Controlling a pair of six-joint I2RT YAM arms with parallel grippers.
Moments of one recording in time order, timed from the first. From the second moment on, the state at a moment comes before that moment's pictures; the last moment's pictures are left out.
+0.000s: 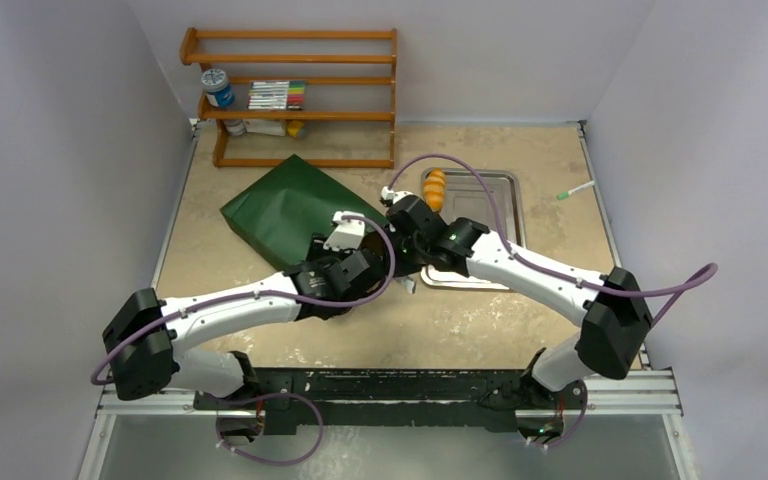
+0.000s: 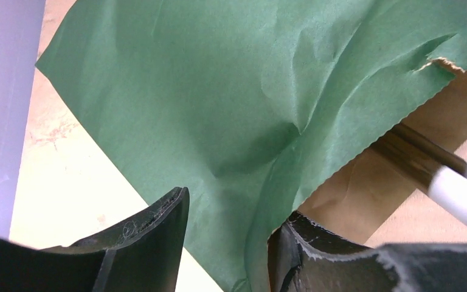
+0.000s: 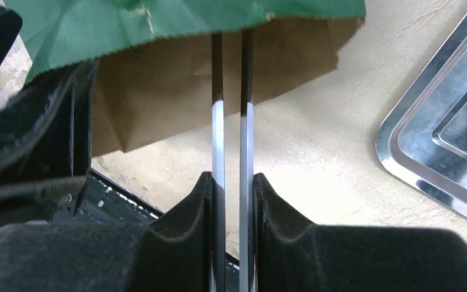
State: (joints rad) left arm -1.07 1.32 0.90 -0.61 -1.01 -0.56; right arm 0.89 1.51 1.21 -0.60 0.06 0.56
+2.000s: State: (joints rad) left arm -0.69 1.27 0.96 -0.48 -0.62 -0.40; right arm 0.68 1.14 1.07 -0.72 0.51 0.79
